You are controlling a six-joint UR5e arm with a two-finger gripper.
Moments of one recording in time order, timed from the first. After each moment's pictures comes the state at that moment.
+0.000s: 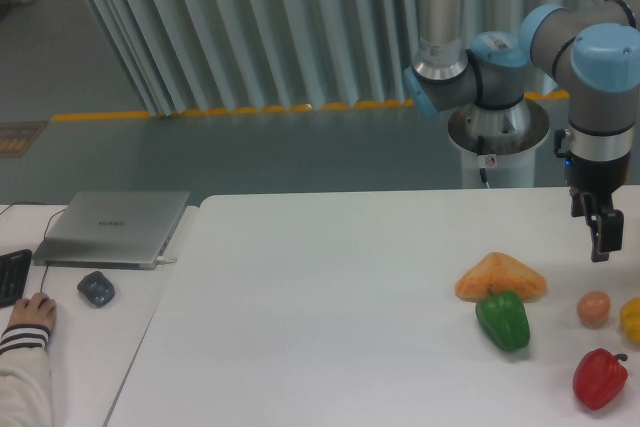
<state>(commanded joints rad) 2.51 -1.78 -1.53 -1.34 1.56 1.80</state>
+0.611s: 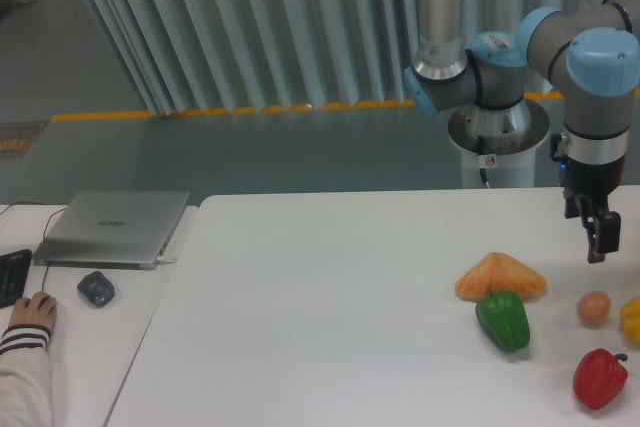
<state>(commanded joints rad) 2.51 -1.75 -1.61 -1.33 1.56 1.71</state>
